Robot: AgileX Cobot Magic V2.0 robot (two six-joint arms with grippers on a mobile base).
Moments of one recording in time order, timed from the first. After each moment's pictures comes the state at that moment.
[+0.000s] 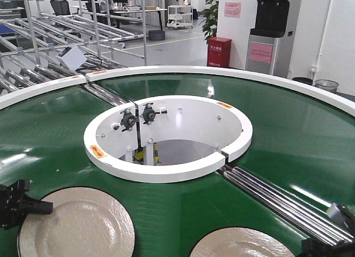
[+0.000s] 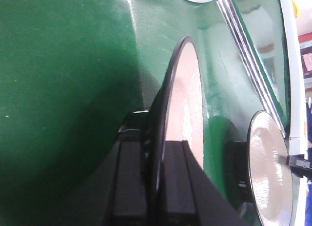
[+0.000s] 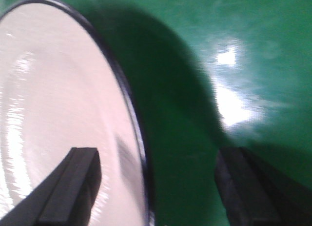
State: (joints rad) left arm 0.34 1.91 -1.26 -1.19 1.08 0.80; right arm -0.26 1.73 -0.86 0.99 0.81 -0.72
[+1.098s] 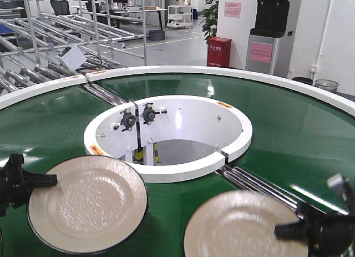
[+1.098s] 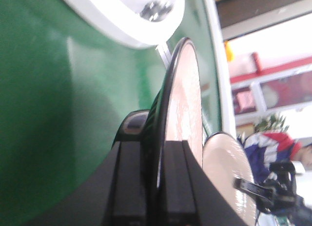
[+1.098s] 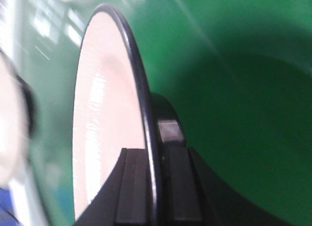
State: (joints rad) left arm 0.34 1.88 -1.26 -1.44 1.14 0.79; right arm -0.23 1.61 -0.86 1.38 0.89 -0.84
